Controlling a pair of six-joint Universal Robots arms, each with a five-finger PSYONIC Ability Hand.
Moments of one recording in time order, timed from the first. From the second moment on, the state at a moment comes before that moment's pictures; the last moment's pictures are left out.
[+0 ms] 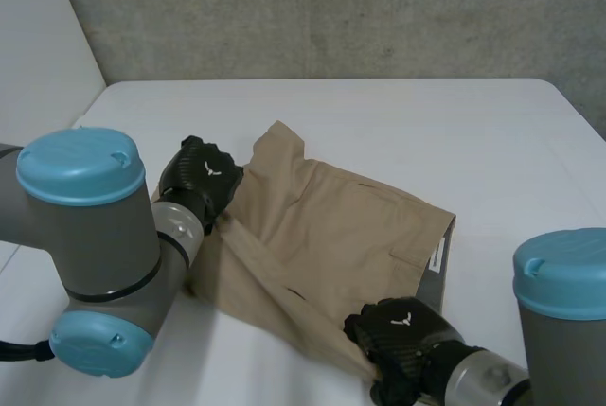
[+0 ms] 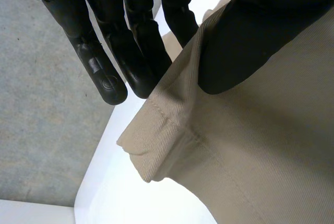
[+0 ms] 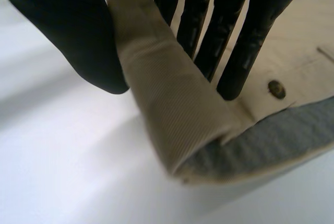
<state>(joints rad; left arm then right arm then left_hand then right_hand) 4.12 -1.95 -1.54 3.24 -1.75 3.92 2.23 -1.40 1.87 0.24 1.42 3.01 1.15 1.20 1.19 1.20 0.98 0.77 1.00 0.99 0.98 0.79</state>
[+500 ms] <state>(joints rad) 4.15 -2.34 -1.07 3.56 -1.64 3.93 2.08 -1.08 1.46 -0.10 1.69 2.65 1.15 1.20 1.19 1.20 0.98 0.98 1.17 1.18 1.19 0.99</state>
